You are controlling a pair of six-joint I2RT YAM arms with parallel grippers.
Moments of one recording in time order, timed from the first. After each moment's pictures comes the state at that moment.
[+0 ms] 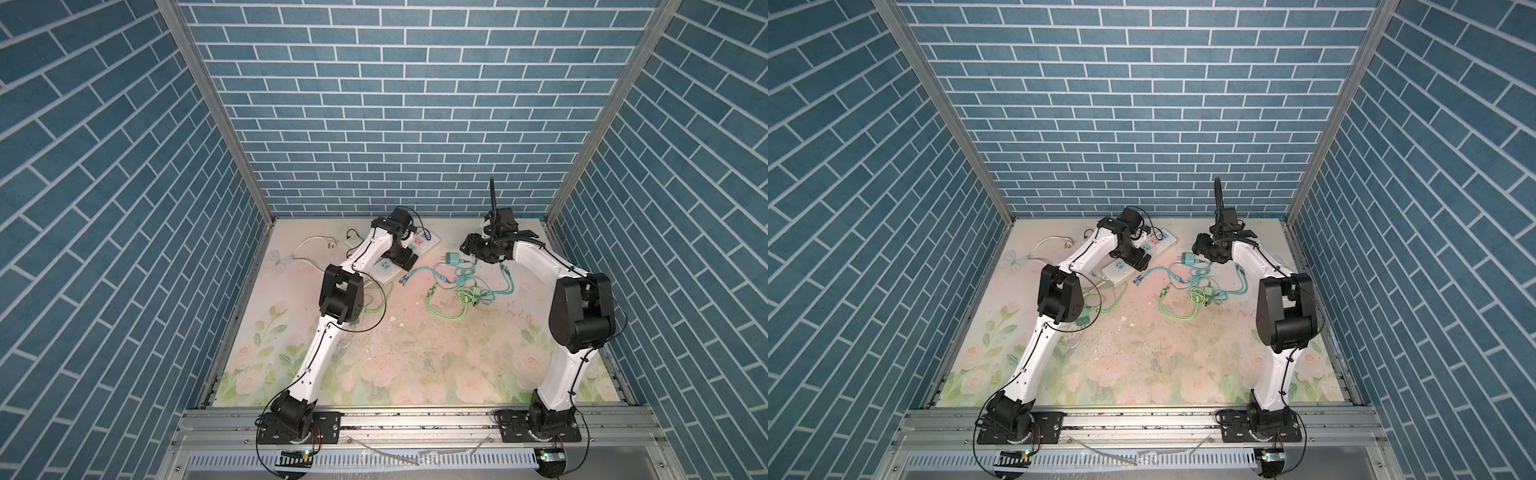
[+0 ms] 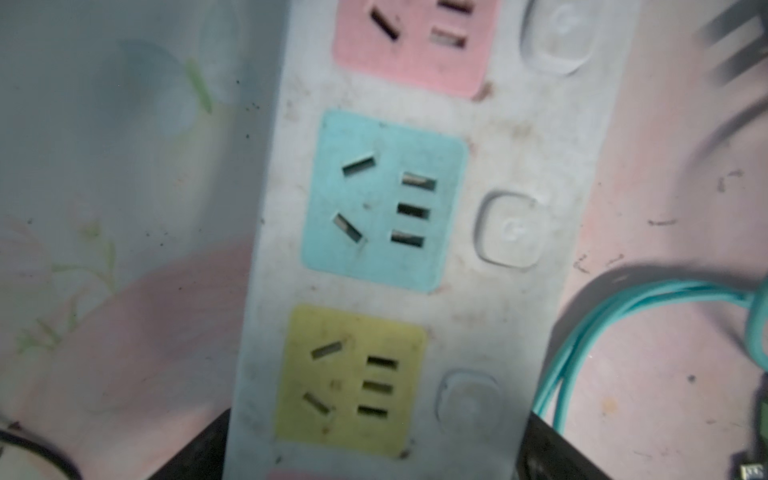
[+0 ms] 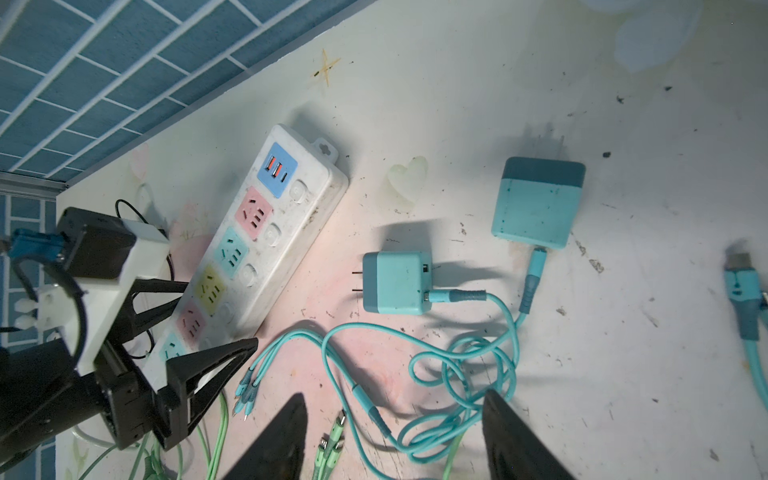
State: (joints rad) left arm -0.46 2.67 2.55 -1.13 0.06 0.15; right arm 0.25 1.91 1.52 -0.53 -0.24 0.45
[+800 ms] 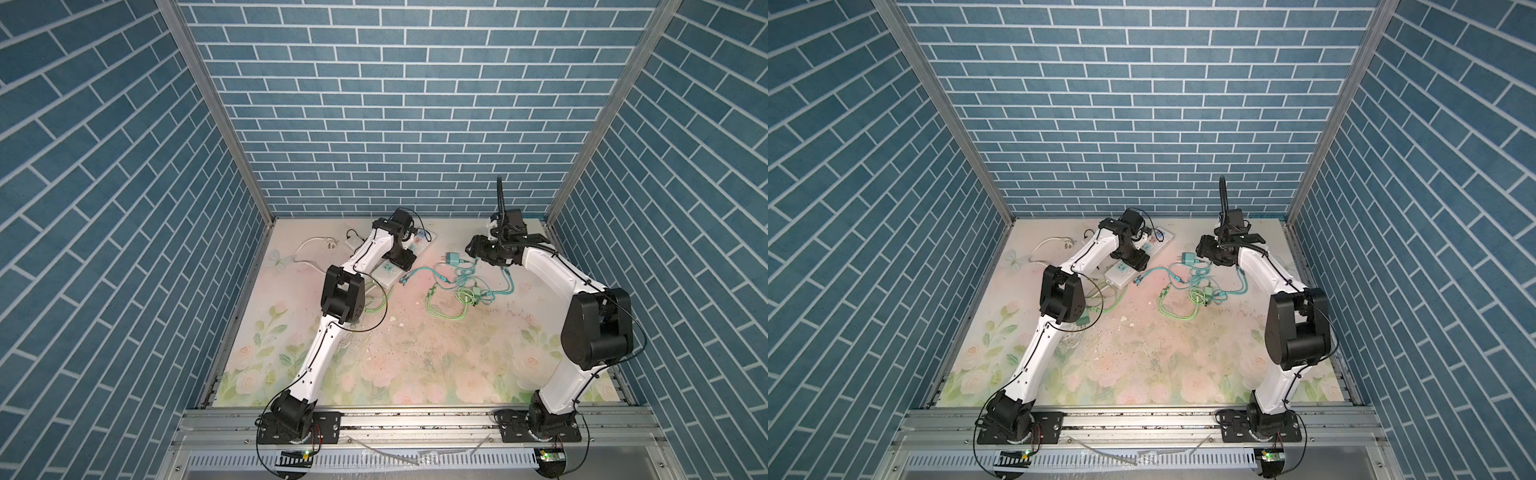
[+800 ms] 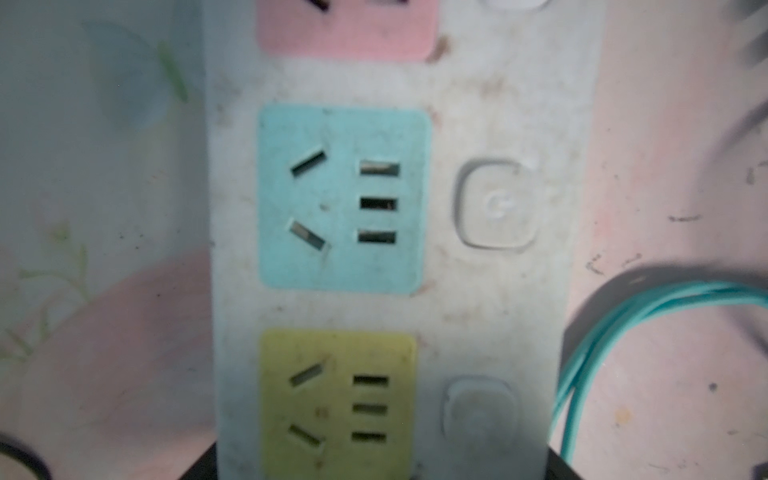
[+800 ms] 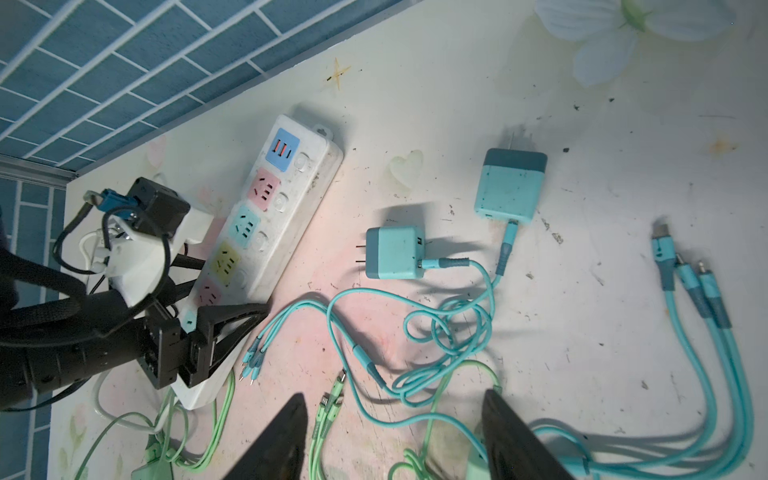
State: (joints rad) left arm -0.47 2.68 2.57 -1.14 0.06 0.16; right arm 0.24 1.75 1.42 -0.56 -0.21 0.41
